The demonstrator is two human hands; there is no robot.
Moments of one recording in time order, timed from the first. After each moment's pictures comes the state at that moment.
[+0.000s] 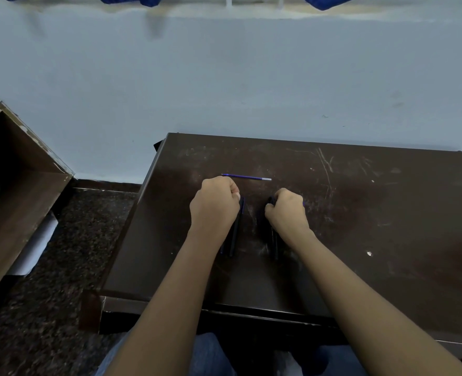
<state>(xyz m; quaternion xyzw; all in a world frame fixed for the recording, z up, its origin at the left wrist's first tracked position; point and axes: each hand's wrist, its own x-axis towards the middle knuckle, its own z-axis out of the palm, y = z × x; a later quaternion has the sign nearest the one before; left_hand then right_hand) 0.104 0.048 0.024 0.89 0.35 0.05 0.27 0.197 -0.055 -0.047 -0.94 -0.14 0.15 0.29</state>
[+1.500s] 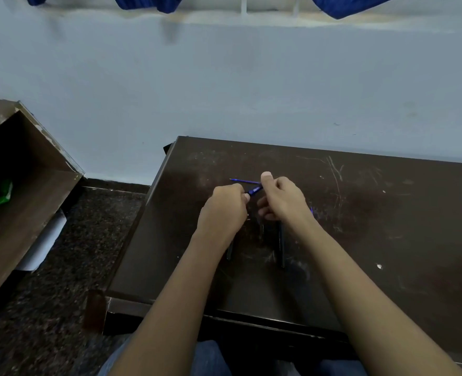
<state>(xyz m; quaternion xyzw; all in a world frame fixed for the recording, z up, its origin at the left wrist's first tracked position) 0.108 0.053 0.022 0.91 0.31 -0.01 0.28 0.189 -0.032 0.004 -0.83 -0.10 0.26 0.48</state>
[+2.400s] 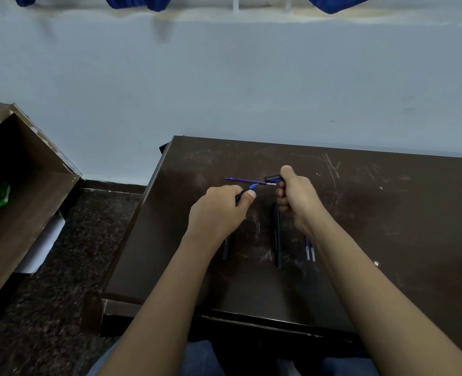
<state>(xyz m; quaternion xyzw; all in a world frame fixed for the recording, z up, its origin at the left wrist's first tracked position) 0.100 0.052 0.018 0.93 0.27 0.05 0.23 0.209 -0.048 0.006 -0.74 0.00 0.29 0.61</state>
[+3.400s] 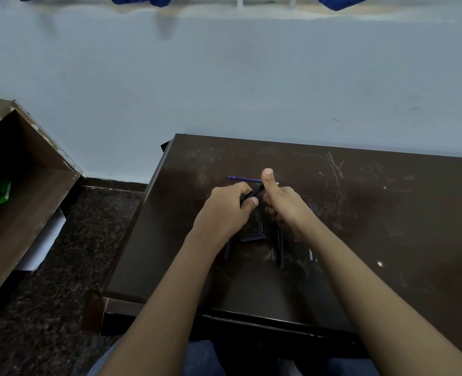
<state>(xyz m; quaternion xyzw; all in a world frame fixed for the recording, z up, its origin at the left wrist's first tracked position) 0.100 0.053 0.015 0.91 0.23 0.04 0.33 0.196 -0.045 -0.006 -0.83 -0.13 0.31 0.45</state>
